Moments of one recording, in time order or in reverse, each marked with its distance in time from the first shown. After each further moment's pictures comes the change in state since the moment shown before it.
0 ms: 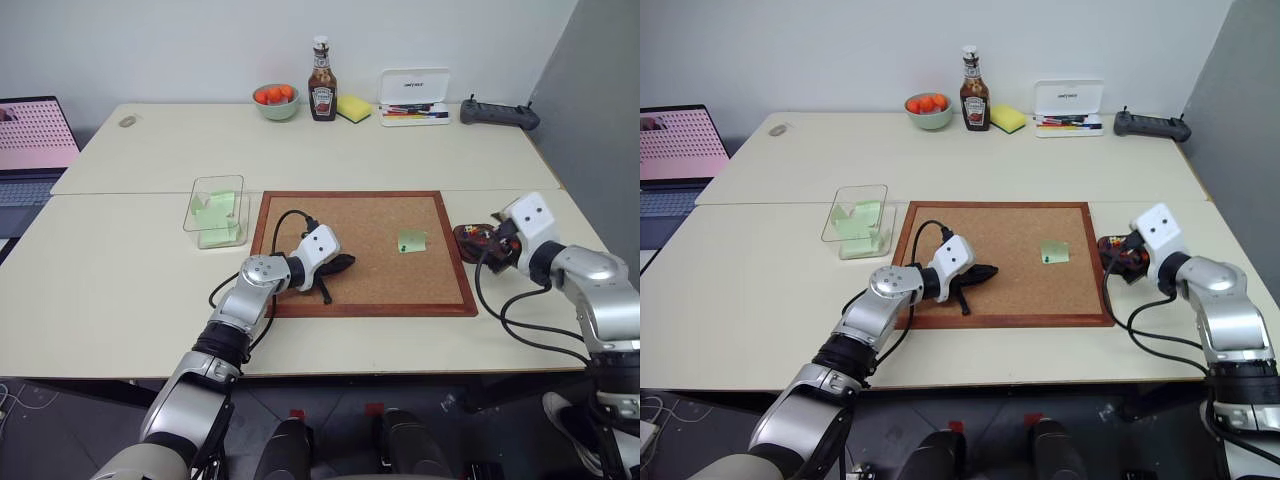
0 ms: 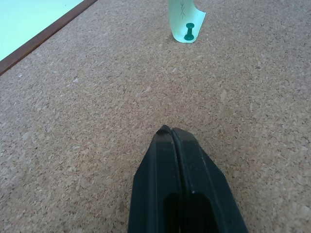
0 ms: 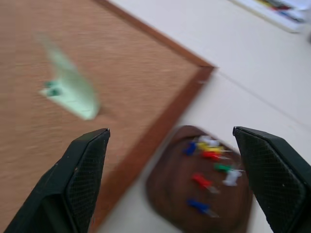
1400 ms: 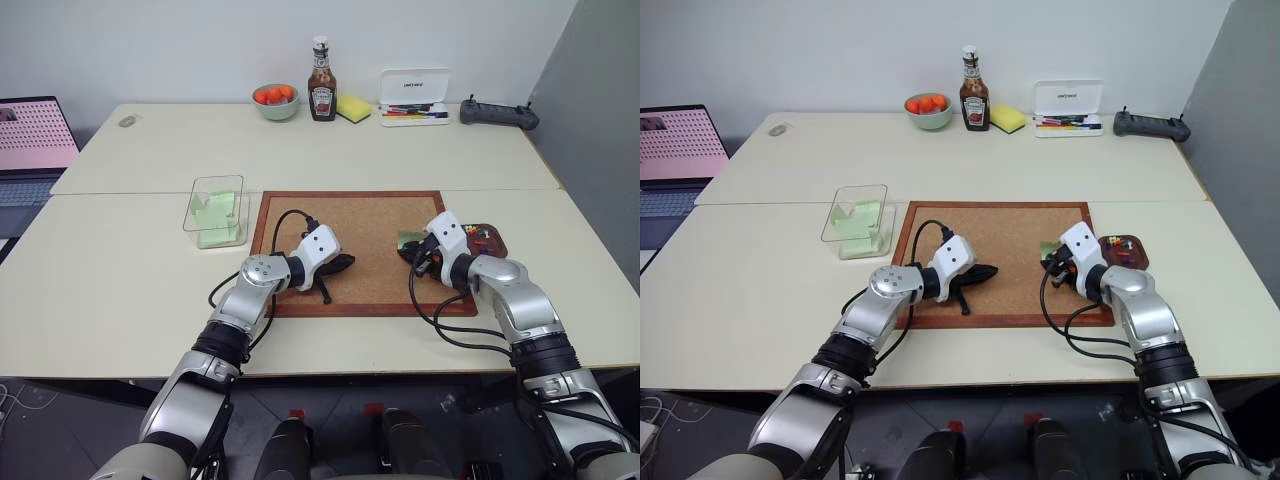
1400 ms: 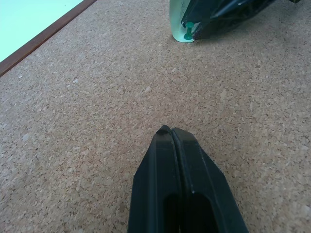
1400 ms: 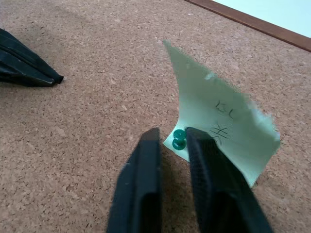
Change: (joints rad) left arm 0.000 0.003 -0.004 -0.002 0.005 -0.002 0.002; right arm -0.170 0.258 0.163 0.266 -0.035 -0.090 -0.055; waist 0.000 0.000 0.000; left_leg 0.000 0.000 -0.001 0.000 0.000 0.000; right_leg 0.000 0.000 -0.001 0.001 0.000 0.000
